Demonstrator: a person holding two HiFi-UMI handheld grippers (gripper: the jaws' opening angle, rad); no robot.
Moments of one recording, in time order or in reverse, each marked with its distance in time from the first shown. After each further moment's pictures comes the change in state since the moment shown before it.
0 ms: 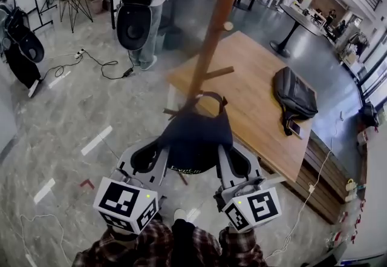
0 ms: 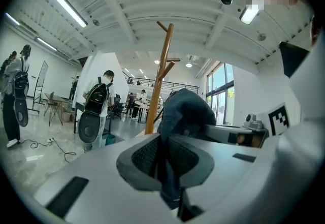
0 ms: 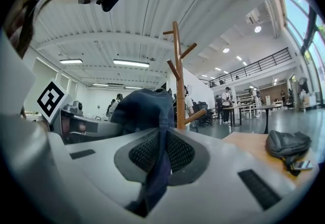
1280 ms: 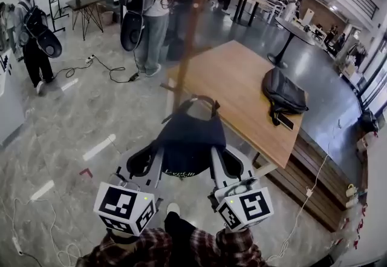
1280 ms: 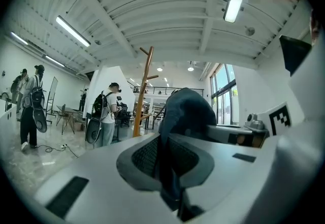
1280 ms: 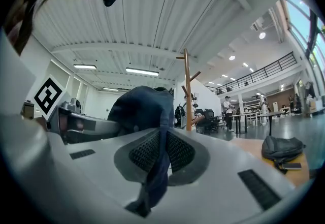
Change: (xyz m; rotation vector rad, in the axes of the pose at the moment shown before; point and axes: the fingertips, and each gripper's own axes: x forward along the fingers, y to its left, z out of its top) left arm -0.134 -0.128 -0.022 0.057 -0.071 0.108; right arm -0.167 0.054 0.005 -0.040 -0.071 0.069
